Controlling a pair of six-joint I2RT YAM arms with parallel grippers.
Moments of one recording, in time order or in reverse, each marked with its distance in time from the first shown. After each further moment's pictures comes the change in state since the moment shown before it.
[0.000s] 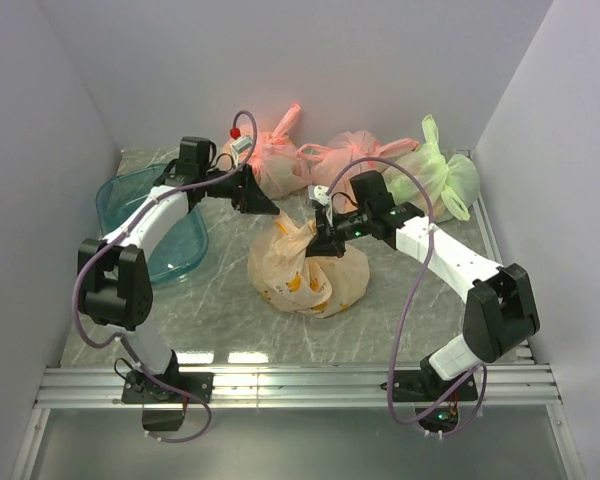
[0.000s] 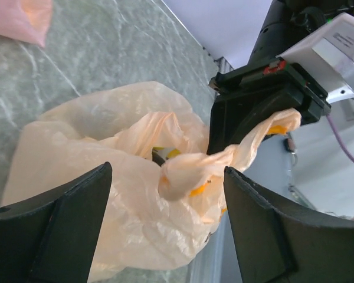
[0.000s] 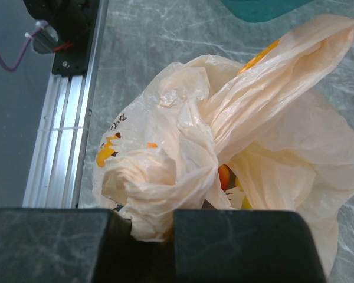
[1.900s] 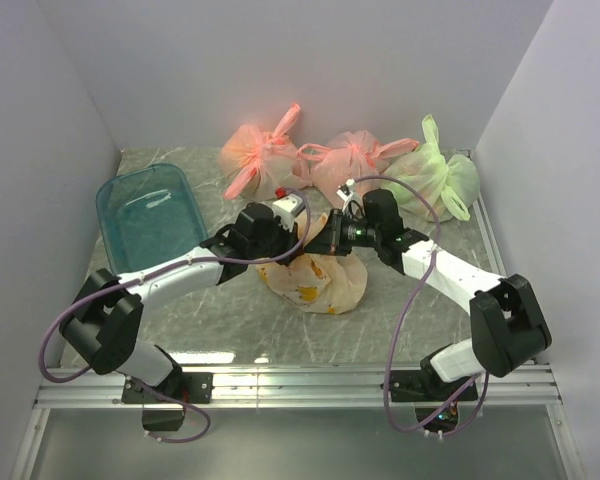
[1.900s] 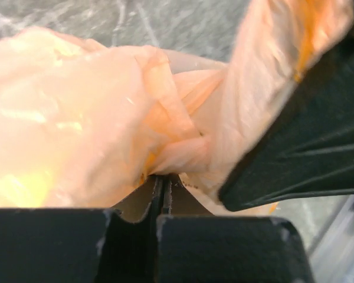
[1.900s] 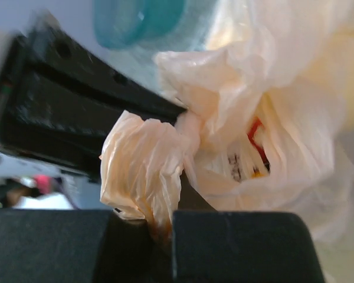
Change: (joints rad) left arm -0.496 -0.222 -0.454 0.335 -1.032 -0.057; right arm -0.019 -0.091 -0.284 0.420 0.348 1.161
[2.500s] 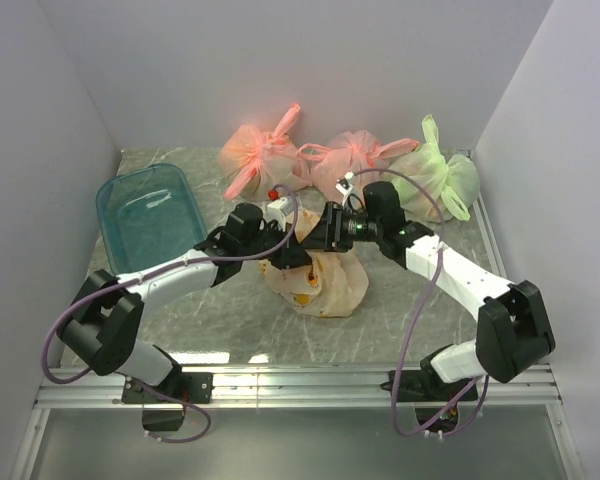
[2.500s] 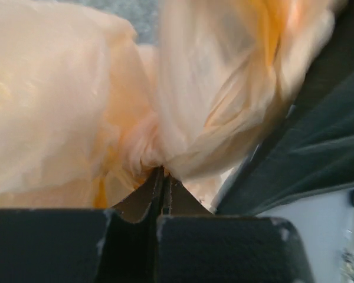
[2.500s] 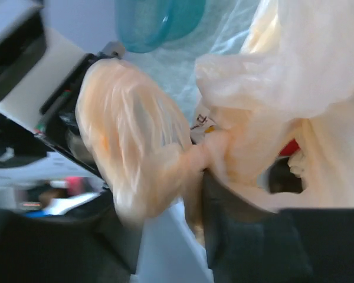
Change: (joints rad) left arm 0.058 -0.024 -0.077 0.129 0.337 -0.267; right arm 0.006 -0.026 0.049 -0.048 -0.012 0.125
